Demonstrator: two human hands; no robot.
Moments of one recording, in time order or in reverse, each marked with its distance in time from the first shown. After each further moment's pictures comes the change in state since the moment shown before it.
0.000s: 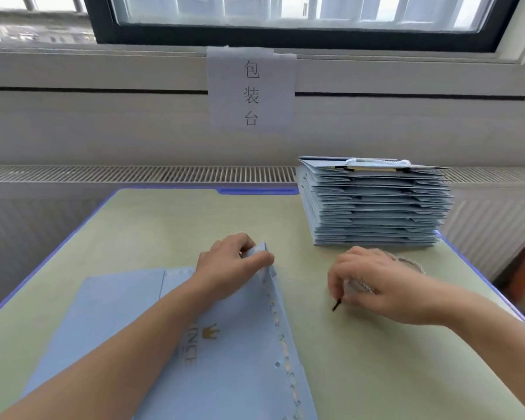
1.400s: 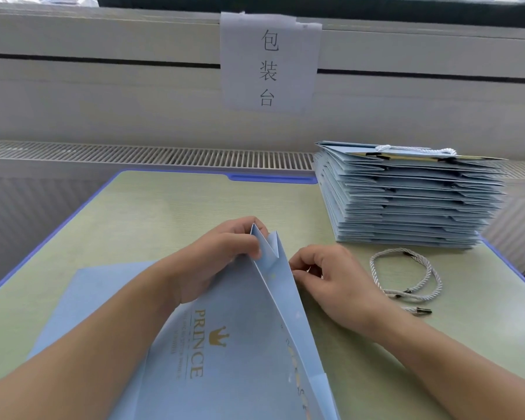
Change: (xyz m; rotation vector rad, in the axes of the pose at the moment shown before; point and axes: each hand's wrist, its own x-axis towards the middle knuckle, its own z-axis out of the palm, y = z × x) left_hand 0.003 -0.009 -0.031 -0.609 -0.374 -0.036; right_hand 0.068 -0.054 0.040 0.516 0.348 0.181
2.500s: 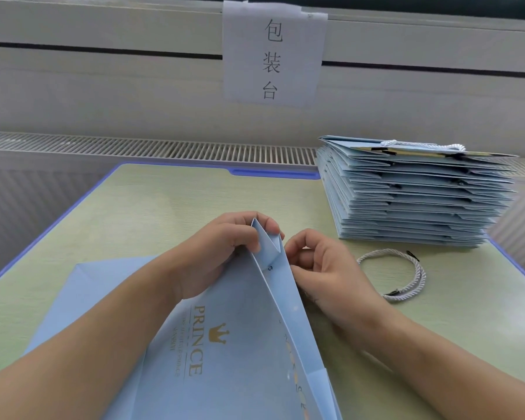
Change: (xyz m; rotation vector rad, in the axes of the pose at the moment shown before) left_hand 0.001 0.002 0.002 -0.168 -0.044 0.070; right_hand -0.004 -0.013 0.012 0.720 -0.011 0.129
